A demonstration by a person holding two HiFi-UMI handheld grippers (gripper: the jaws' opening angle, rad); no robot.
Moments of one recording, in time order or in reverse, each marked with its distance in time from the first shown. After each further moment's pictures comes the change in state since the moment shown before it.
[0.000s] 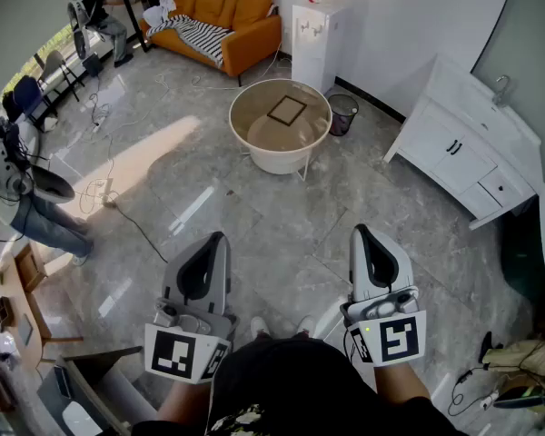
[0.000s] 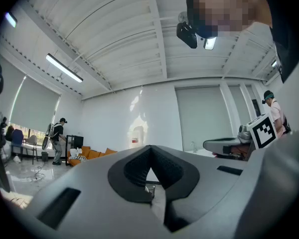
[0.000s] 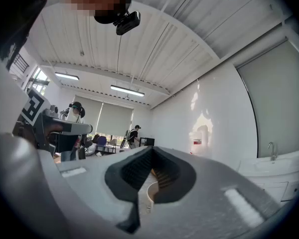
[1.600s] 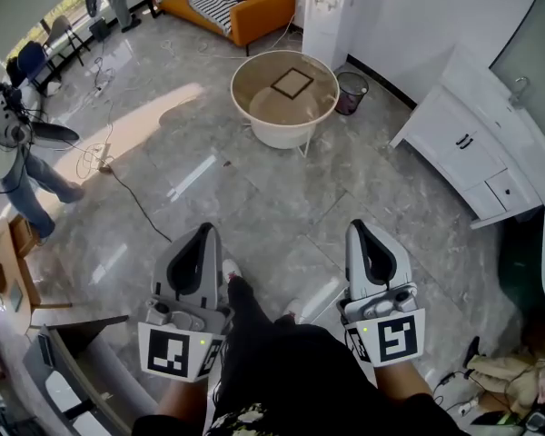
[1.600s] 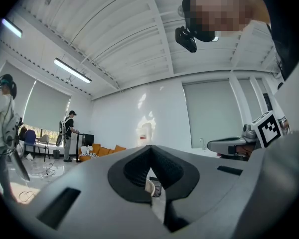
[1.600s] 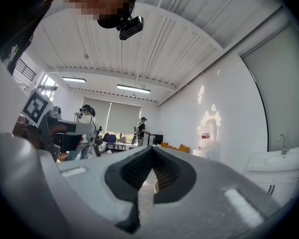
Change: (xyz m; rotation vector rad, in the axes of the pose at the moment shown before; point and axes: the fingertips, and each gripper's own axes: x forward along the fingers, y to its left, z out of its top) left arm 0.026 -0.031 -0.046 -0.007 0.023 0.117; right arm 0.001 -0.038 -0.054 0.020 0.030 0.111
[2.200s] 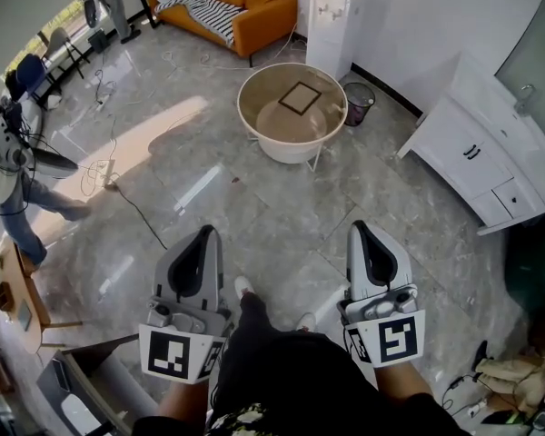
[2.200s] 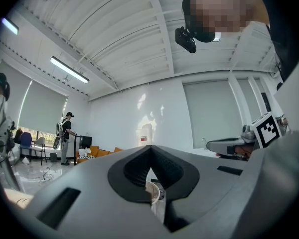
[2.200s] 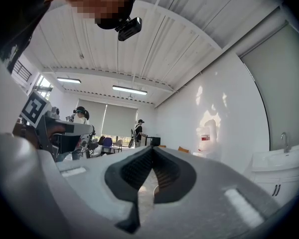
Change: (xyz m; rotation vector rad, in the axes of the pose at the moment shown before) left arm 0.059 0.079 0.011 0.026 -0.005 -0.032; right arm 0.095 0.005 0.011 0.024 -0.030 -0.041
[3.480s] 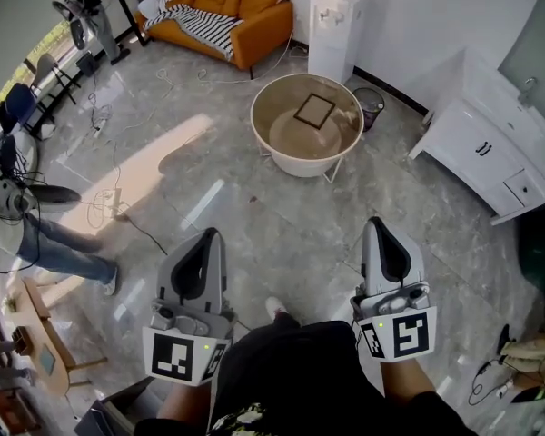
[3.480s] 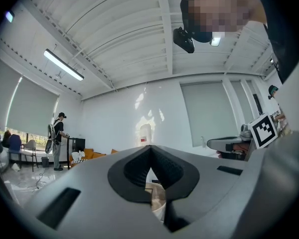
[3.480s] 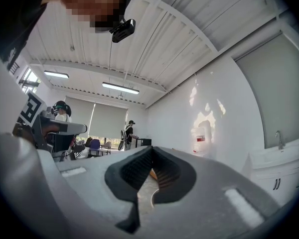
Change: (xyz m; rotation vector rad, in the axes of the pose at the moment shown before) left arm 0.046 0.193 -0.009 0.025 -0.010 -0.106; right arm 0.155 0.079 -0.005 0.007 -0.008 -0.142
